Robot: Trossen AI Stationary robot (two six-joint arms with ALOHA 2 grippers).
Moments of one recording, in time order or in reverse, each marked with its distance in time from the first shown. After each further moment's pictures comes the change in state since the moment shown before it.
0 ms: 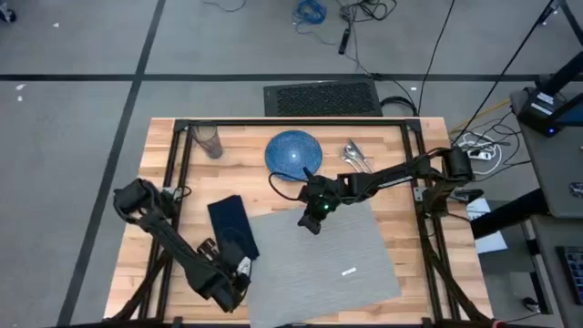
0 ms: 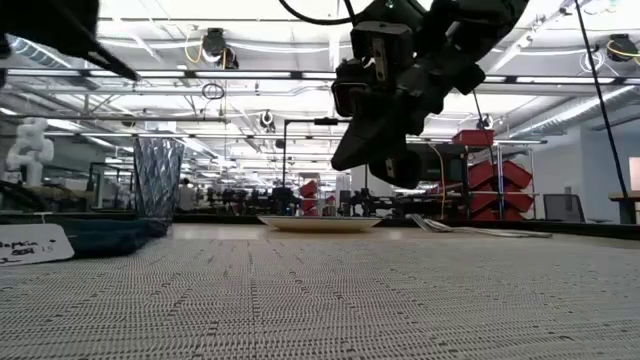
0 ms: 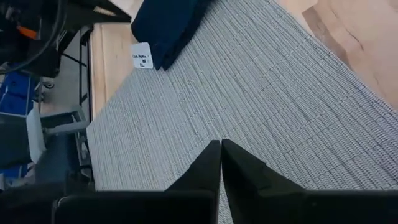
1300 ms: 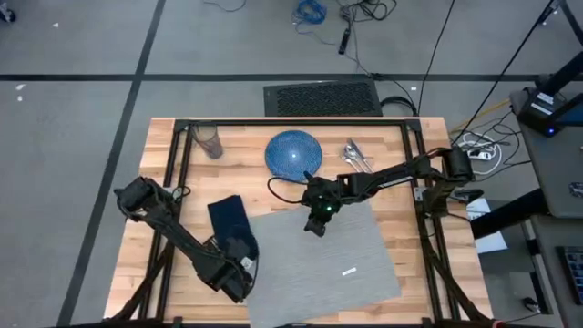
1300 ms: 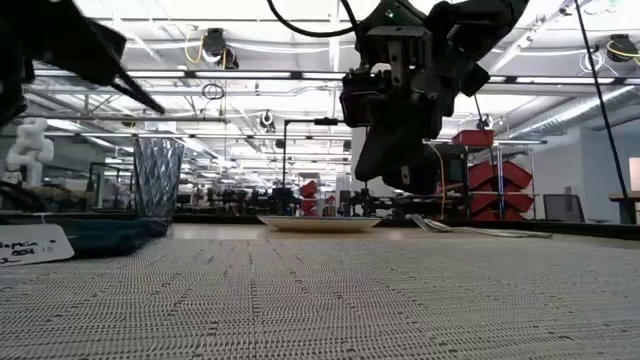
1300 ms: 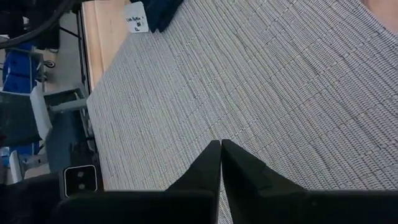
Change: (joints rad) left arm 0.060 0.014 -0.048 0.067 0.076 0.155; right arm 0.000 0.000 0.000 -0.098 -0.078 0.000
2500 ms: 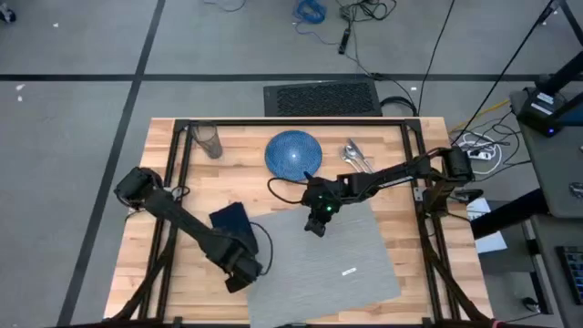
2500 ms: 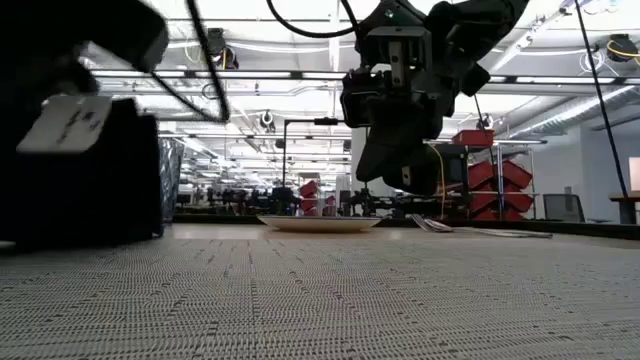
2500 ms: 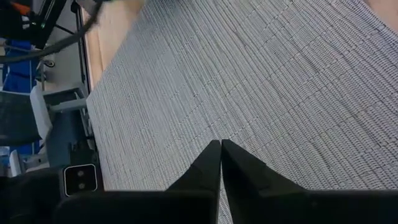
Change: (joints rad) left arm 0.153 -0.116 0.061 -0.059 0.263 0.519; right arm 0.000 0.000 0.000 -0.006 -0.003 0.001
